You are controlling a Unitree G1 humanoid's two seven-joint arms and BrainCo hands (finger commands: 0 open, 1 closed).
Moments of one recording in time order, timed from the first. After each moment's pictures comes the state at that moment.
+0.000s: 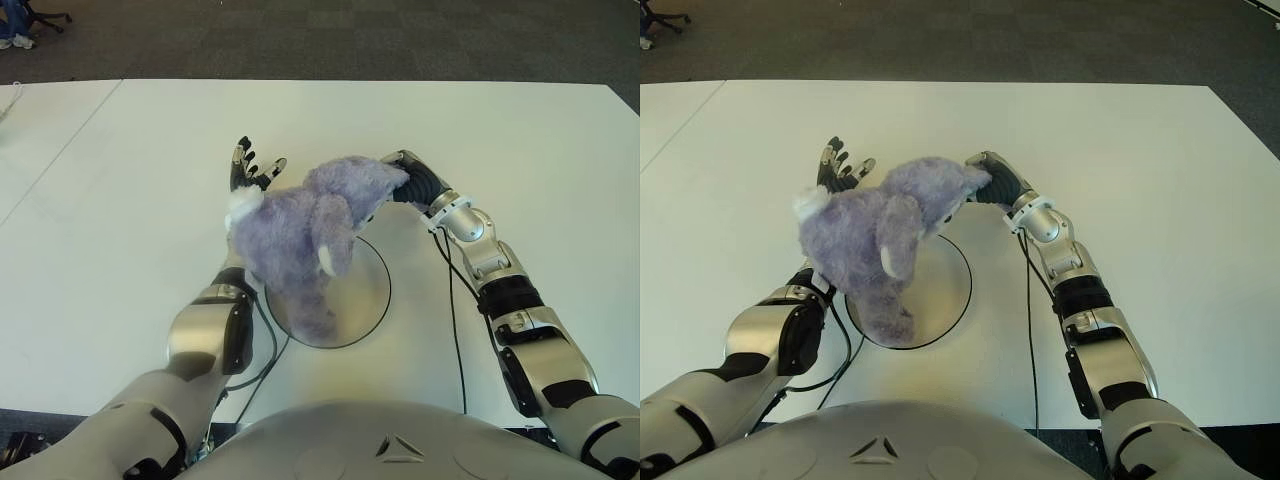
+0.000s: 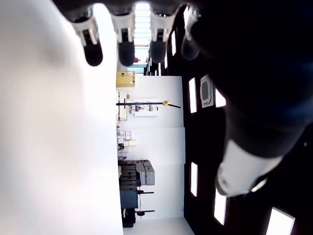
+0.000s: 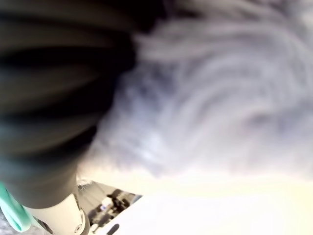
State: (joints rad) left arm -0.61 0.03 0.22 1.23 0.04 -0.60 0.21; right arm -0.50 -0.34 0.17 0.58 -0.32 -0.39 0.18
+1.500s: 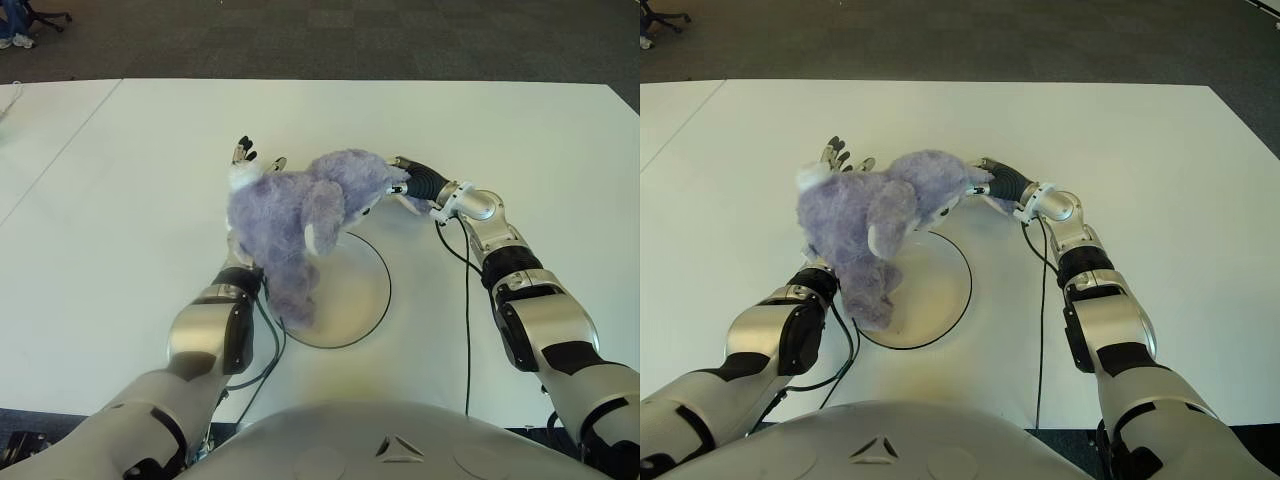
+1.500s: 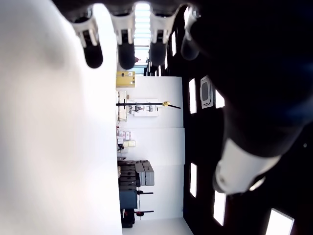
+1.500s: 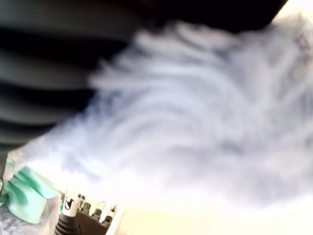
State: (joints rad) left arm -0.61 0.03 0.22 1.23 0.04 -0.60 0.21; right arm -0.69 -0.35 0.14 0.99 -0.14 -0.55 0.57
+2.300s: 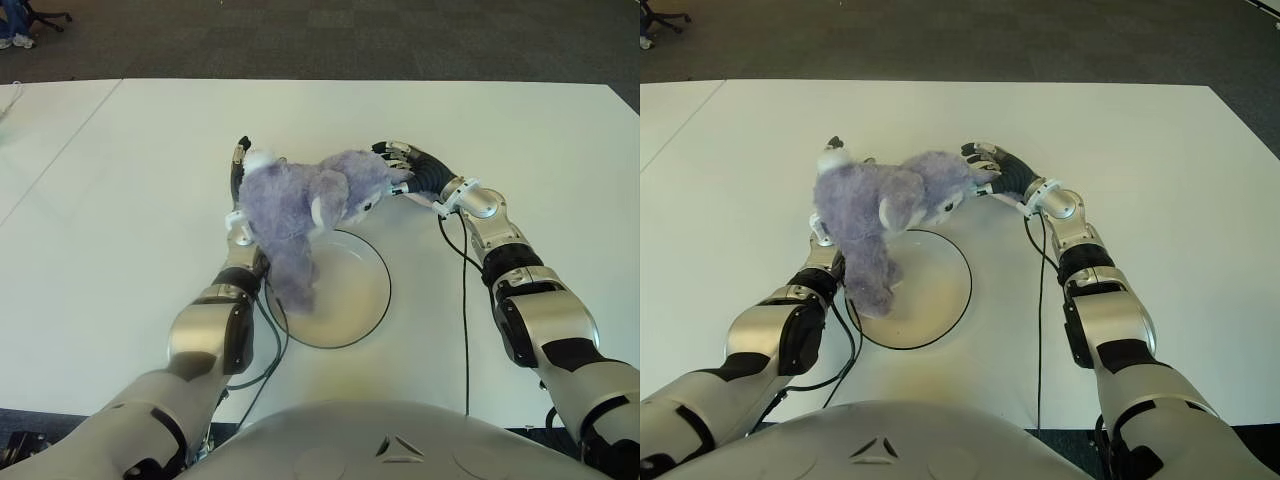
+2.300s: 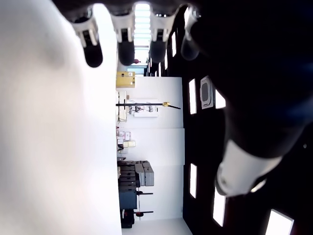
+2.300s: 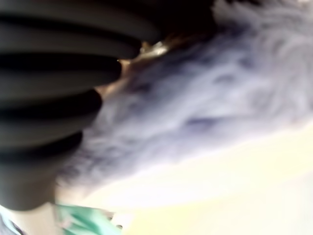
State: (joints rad) left arm -0.61 0.02 0.22 1.23 0.04 -0.60 0.21; right arm -0.71 -0.34 0.10 1.03 -0.13 -0.55 0.44
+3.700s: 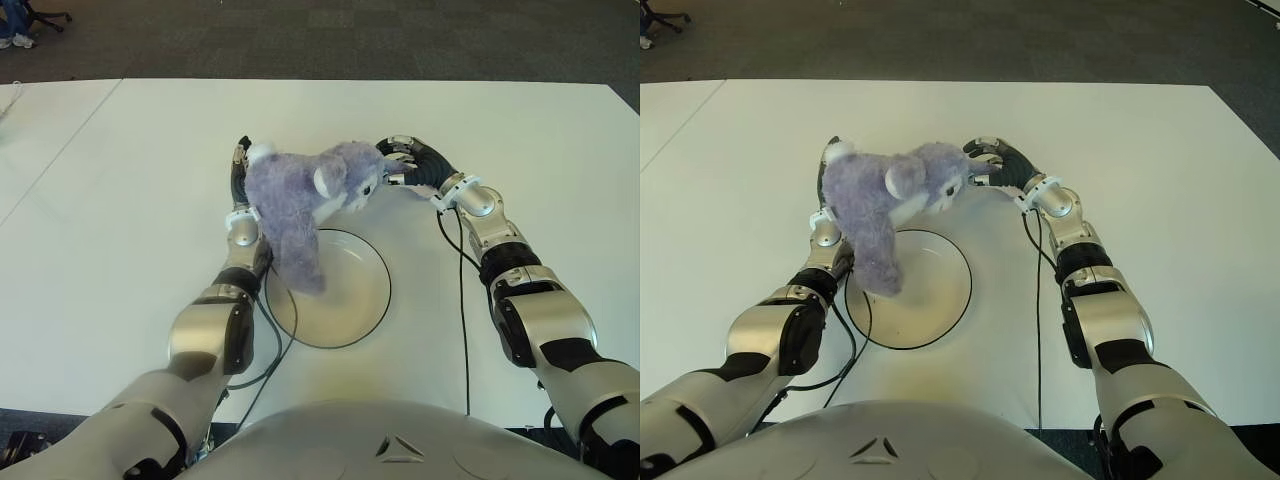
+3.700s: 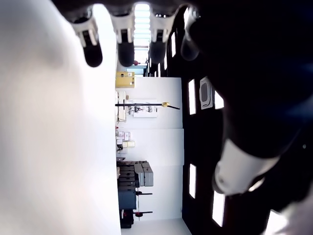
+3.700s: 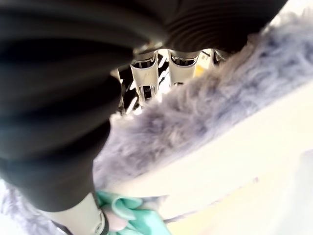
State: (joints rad) left arm -0.61 0.02 0.22 1.23 0.04 -0.60 0.21; right arm -0.71 -0.34 0.11 0.99 -0.18 -0.54 0.33
